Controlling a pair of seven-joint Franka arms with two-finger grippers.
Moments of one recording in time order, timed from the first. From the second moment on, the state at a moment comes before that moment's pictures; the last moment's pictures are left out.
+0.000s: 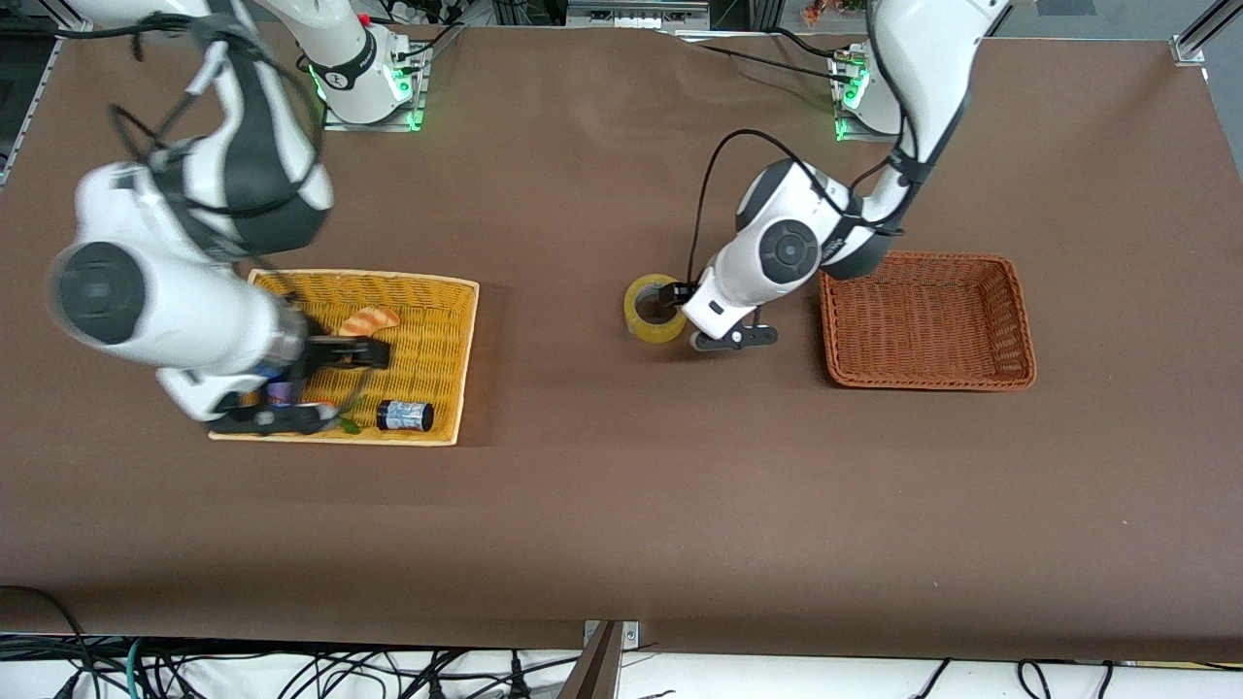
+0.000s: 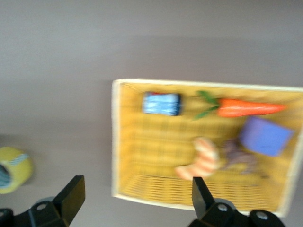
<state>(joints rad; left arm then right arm) -0.37 0.53 -0.28 -1.88 -0.23 2.32 -0.60 0.20 0.52 0.01 -1.20 0.06 1.60 0.18</state>
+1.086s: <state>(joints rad) -0.39 0.61 -0.28 -1.87 -0.23 2.35 -0.62 -0.04 0.04 -0.05 -1.55 0.01 1.56 0.04</state>
